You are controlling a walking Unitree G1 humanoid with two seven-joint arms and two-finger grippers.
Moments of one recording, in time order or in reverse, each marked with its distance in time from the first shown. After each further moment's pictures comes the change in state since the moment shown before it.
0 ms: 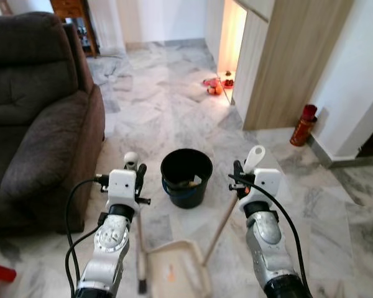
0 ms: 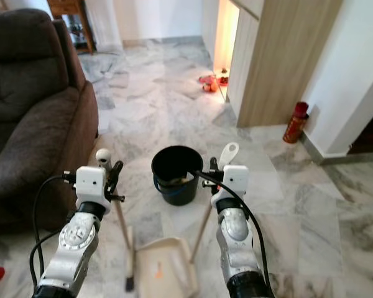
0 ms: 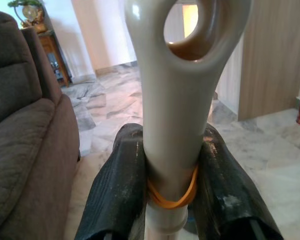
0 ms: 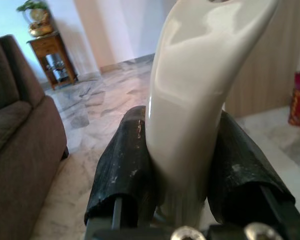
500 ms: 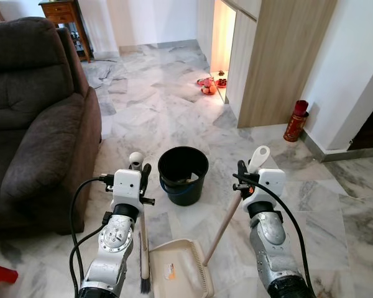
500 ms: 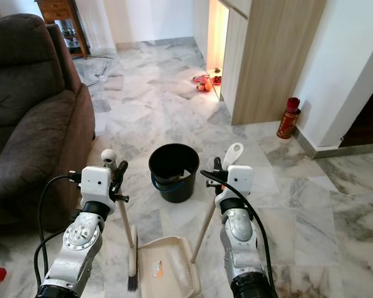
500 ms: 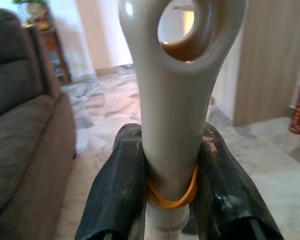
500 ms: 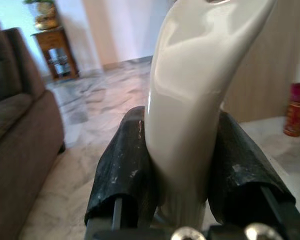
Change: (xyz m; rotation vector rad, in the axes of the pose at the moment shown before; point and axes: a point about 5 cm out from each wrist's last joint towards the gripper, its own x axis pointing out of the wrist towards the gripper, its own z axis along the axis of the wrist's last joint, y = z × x) left arm 0.000 -0.007 0.000 -0.018 0.002 -0.014; right arm -0.002 -0.005 -0.002 -0.041 0.008 0.004
